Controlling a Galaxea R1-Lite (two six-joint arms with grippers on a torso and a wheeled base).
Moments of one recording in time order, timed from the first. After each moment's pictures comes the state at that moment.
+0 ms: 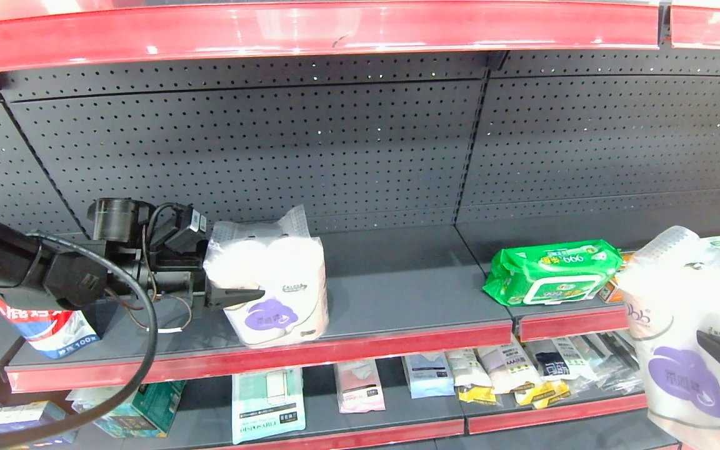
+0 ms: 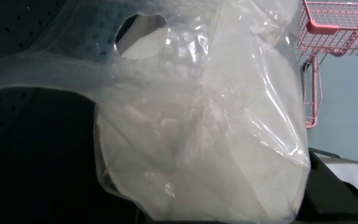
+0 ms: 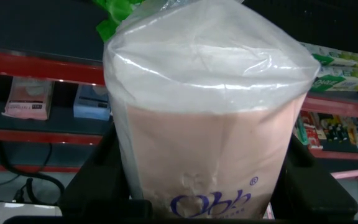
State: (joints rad) left arm 0.00 2.01 -0.95 -0.36 -1.10 0.78; right arm 0.02 0.88 -0.36 -0.20 -0.09 -0.31
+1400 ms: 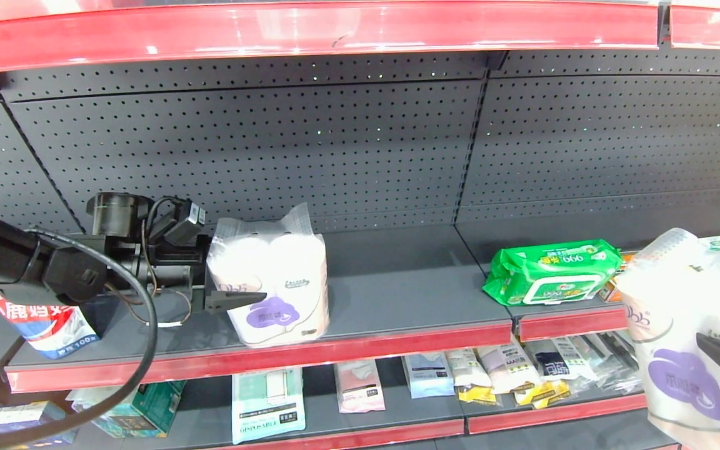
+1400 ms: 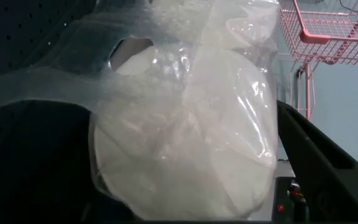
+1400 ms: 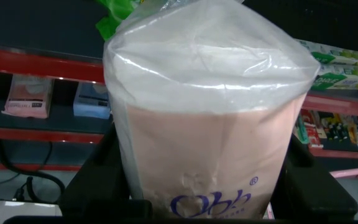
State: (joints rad) left arm 0.00 2.00 -0.97 -0.36 -1.12 0.74; right arm 0.02 0.88 -0.35 -0.20 -0.09 -0.31
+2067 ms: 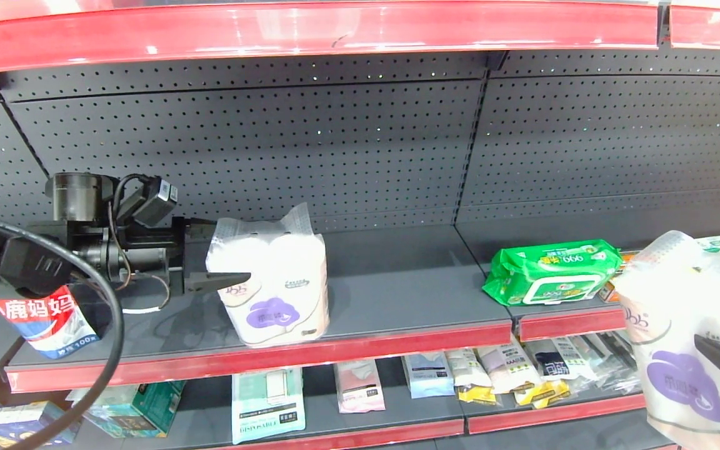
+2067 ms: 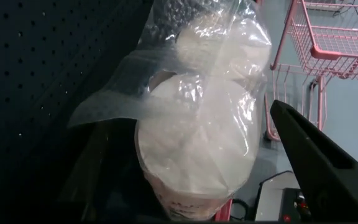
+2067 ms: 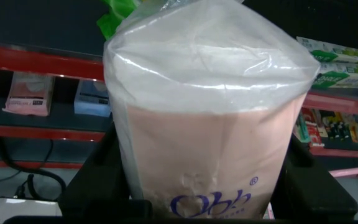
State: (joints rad) left arm 0.05 1.90 -0.97 -0.36 -1.12 0.66; right arm 0.02 0.88 -0.34 -0.20 -0.09 -0.31
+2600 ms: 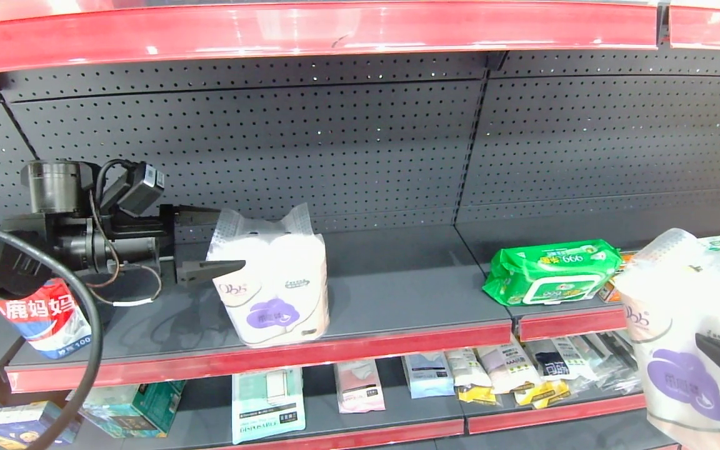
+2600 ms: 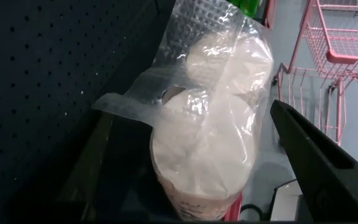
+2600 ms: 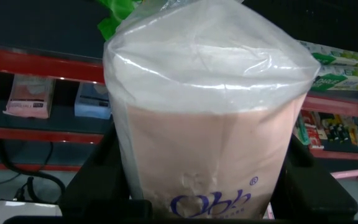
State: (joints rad) left arm 0.06 1.85 -0.95 -0.41 -1.09 0.62; right arm 0.02 0.88 -0.35 -0.20 -0.09 -0.31
